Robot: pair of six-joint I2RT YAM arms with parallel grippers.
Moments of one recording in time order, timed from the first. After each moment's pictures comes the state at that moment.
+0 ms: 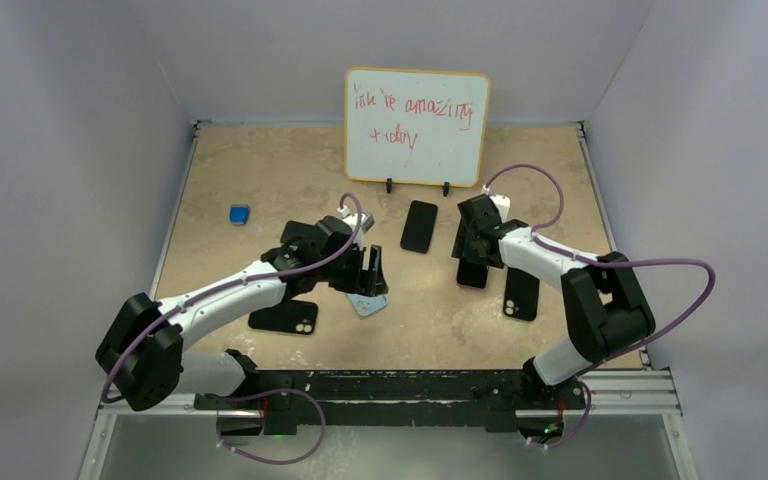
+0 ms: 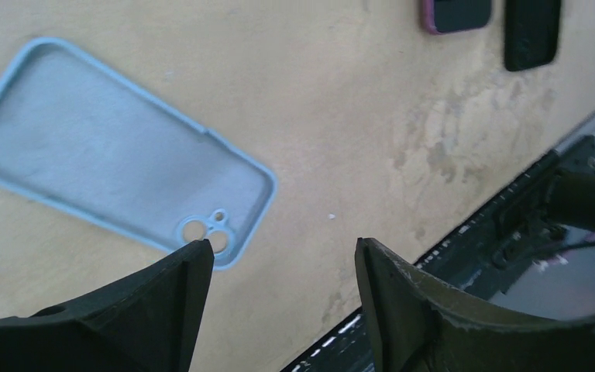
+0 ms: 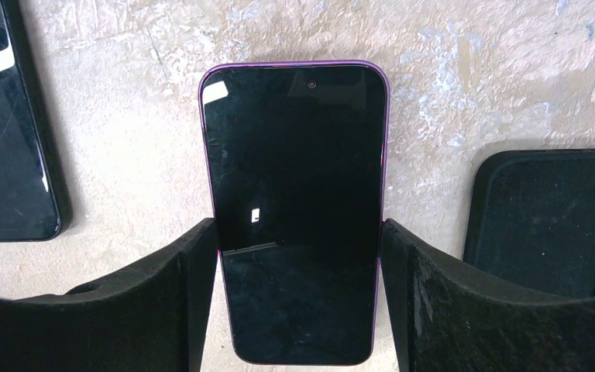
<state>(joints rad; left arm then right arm) -0.75 1.31 0.79 -0.27 0.22 -0.55 0.41 1.55 0.87 -0.41 0.34 0.61</state>
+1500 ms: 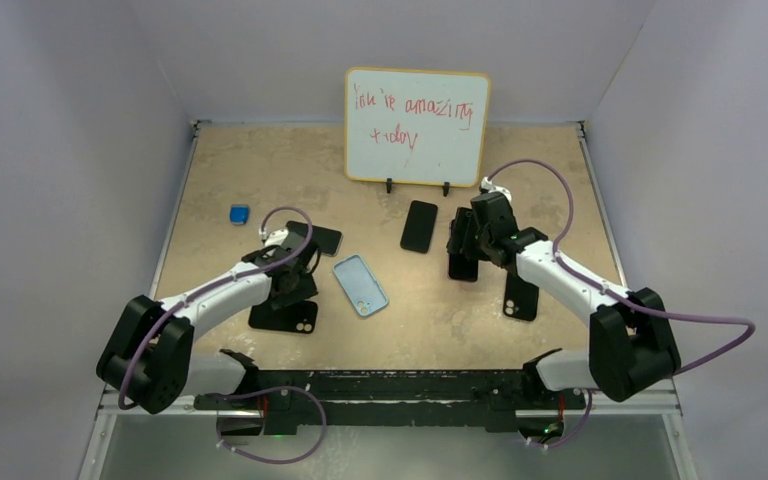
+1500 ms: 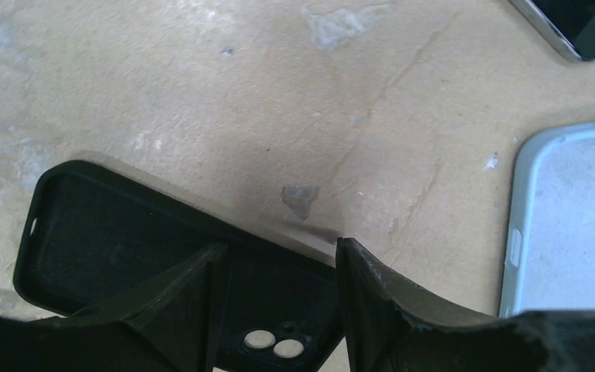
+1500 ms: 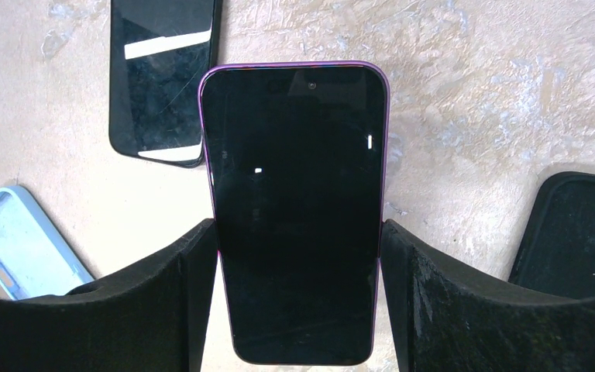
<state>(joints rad) -0.51 1.30 0.63 -0.59 -0.34 -0.91 0.41 1.36 0.82 -0.34 0.15 0.55</state>
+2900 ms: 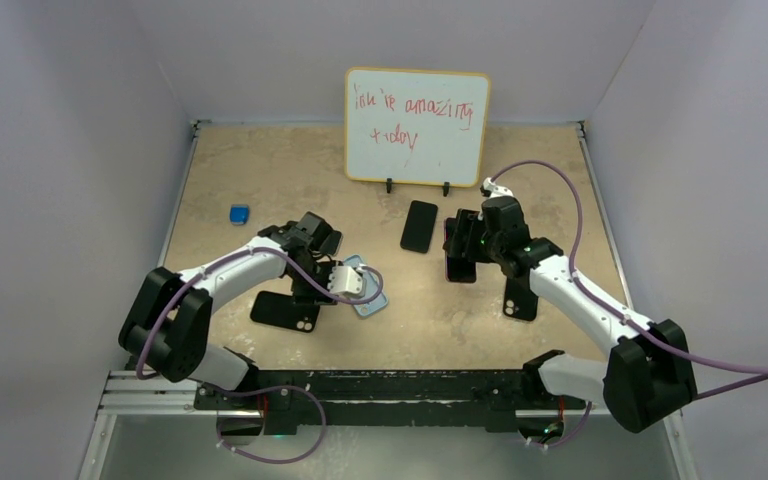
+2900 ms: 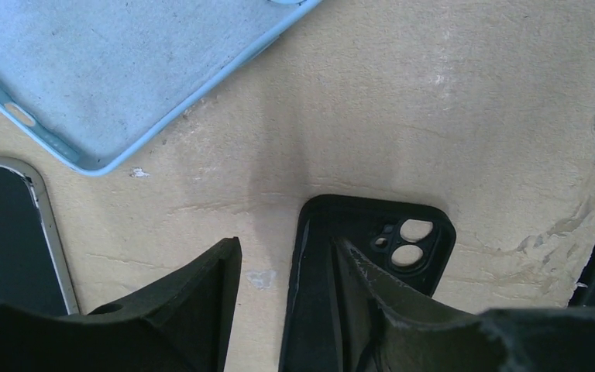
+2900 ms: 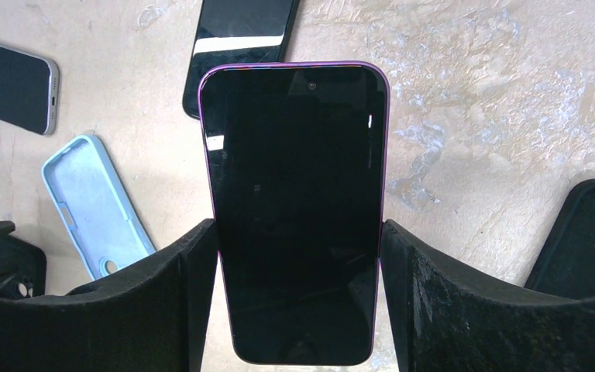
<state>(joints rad) -0.52 1.46 0.85 -0.78 0.26 1.10 0.42 1.21 0.77 -0.34 0.03 0.50</state>
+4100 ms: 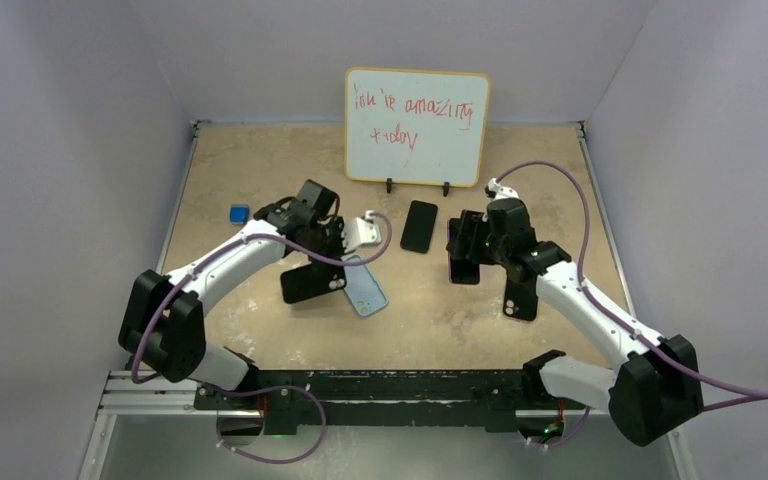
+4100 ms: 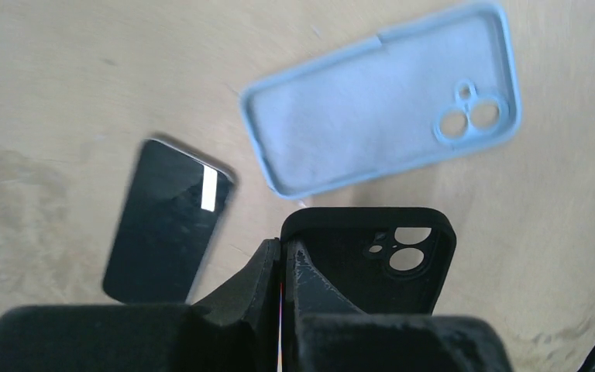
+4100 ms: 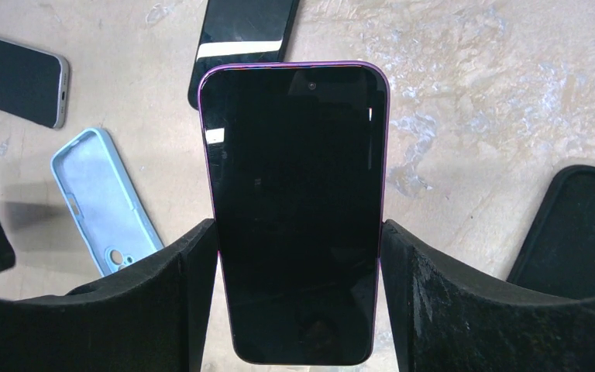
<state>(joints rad) -0.53 1.46 1.00 -0.69 0.25 0.86 0.42 1.14 0.77 -0.38 0.03 0.50</state>
